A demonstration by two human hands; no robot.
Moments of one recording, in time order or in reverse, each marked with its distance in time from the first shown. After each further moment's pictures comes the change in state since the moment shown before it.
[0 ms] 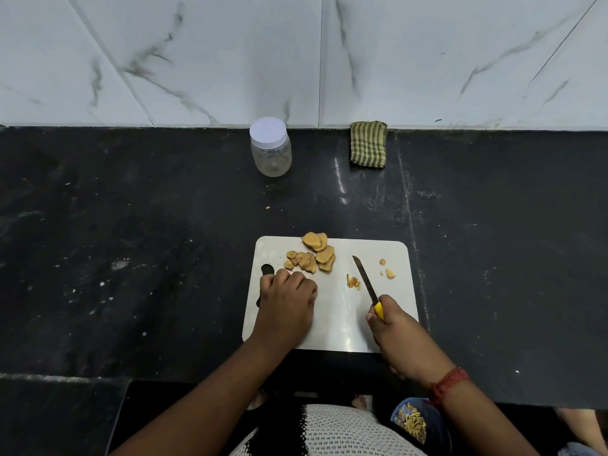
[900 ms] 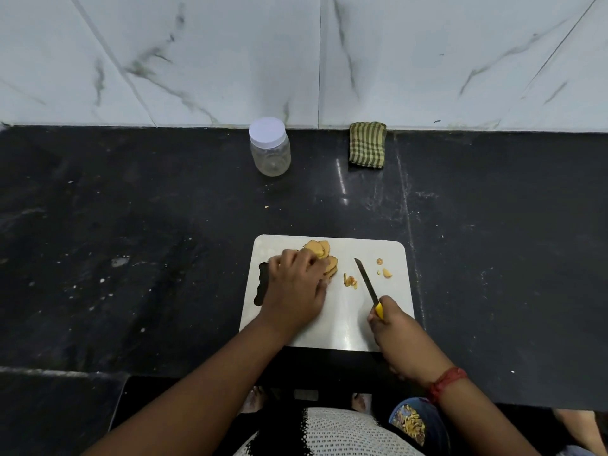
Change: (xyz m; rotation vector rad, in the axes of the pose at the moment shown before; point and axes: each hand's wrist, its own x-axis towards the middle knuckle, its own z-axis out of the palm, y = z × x) left_hand 0.028 0.015 -0.007 0.035 0.083 0.094; right_hand 0.001 0.008 -0.003 -0.072 0.005 0.009
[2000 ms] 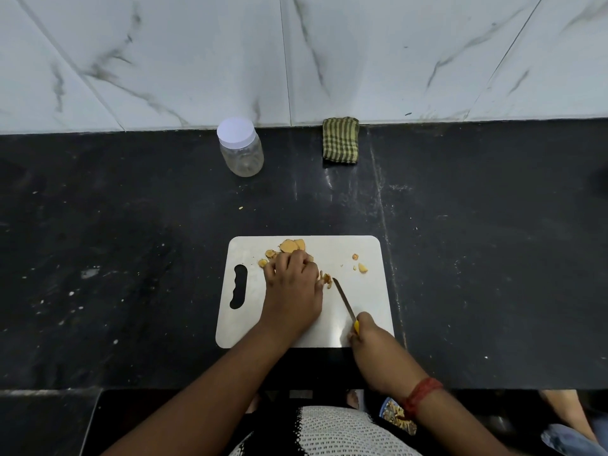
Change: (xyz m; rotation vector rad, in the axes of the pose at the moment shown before) left_hand 0.006 0.039 0.016 0.001 -0.058 -0.086; right_hand -0.008 0.025 0.014 -0.138 -0.042 -0.036
